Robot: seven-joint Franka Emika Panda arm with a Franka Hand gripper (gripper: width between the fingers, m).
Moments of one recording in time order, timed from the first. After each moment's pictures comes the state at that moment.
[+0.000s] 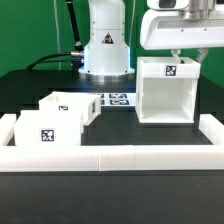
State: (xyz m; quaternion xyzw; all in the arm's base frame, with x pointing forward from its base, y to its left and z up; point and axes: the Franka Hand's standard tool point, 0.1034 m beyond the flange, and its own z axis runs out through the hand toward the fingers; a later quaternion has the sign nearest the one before) arm 0.420 0.143 0.098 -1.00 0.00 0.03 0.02
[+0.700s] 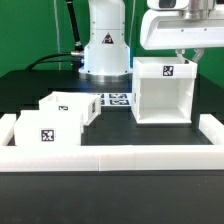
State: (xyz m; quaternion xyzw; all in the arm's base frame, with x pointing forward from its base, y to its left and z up) arm 0.420 0.143 0.098 -1.00 0.00 0.03 0.02
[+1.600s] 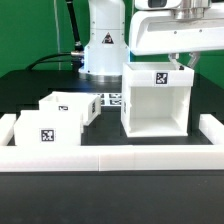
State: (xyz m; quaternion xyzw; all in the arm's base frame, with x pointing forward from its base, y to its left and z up) arm 0.506 0.108 0.098 -1.00 -0.02 -0.01 0.03
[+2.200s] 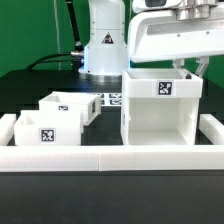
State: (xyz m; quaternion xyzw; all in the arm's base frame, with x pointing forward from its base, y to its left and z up) arm 0.570 0.102 0.099 -1.00 0.01 -0.06 0.04
